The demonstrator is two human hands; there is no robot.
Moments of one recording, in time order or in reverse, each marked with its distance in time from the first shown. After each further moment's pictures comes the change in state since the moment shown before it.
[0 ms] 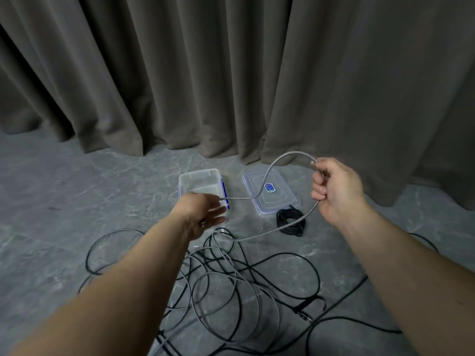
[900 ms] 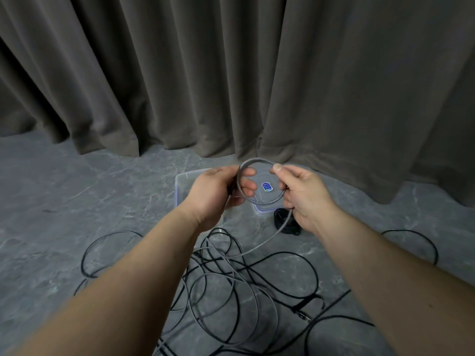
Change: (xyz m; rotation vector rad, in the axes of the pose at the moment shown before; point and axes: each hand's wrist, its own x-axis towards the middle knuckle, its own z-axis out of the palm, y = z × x) left_hand -0.042 0.017 0.039 0.154 -0.371 0.366; right_hand -0.011 0.029 0.025 -0.253 -0.195 -0.017
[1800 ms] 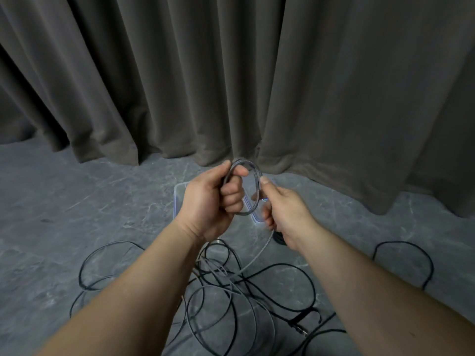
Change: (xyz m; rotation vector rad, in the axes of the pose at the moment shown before) left_hand -0.004 0.024 0.008 -0.475 -0.140 0.078; right_hand -0.011 -0.012 0.019 -0.219 -0.061 0.116
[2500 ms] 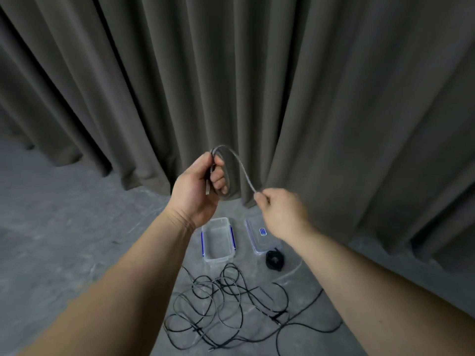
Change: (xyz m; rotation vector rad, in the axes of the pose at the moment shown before) left_hand -0.057 0.417 0.235 0.019 0.152 0.067; right_hand -0.128 -0.464 0.014 -0.981 0.086 -0.314
